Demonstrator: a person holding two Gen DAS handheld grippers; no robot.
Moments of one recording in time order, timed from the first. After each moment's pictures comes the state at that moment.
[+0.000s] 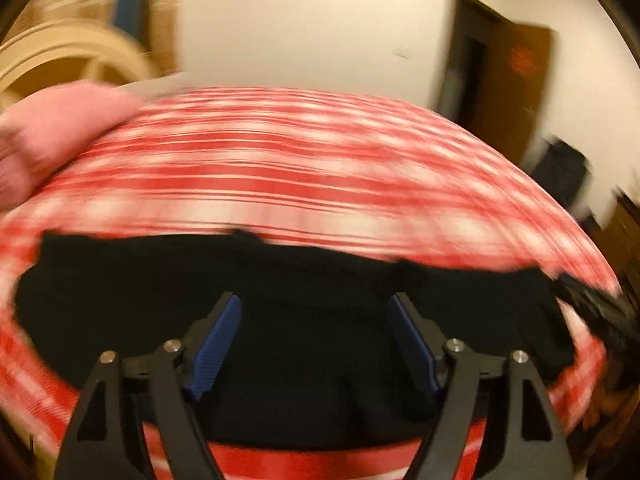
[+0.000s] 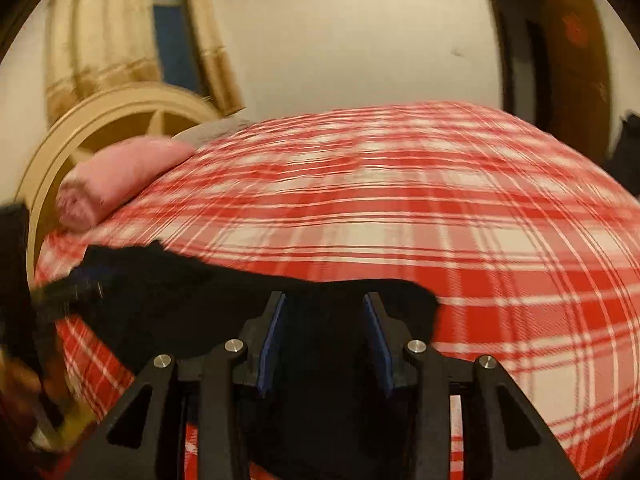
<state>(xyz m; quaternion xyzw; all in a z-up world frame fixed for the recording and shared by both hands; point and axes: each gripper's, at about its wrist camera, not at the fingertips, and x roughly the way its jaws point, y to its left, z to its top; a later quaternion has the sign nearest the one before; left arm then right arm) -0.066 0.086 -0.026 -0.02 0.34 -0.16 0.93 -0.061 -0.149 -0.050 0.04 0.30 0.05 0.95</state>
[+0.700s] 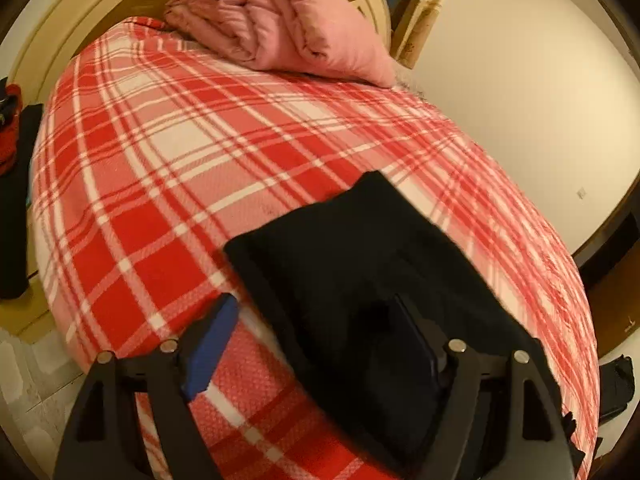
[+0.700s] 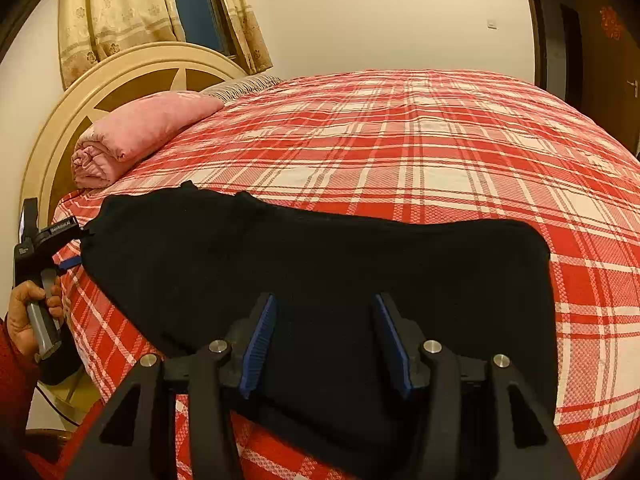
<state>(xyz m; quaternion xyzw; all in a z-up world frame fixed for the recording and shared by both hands) -0.025 0.293 -0.088 -0.27 0.36 0.09 0.89 -0.047 -0.100 -0.087 0.04 0.37 0.09 0.92</state>
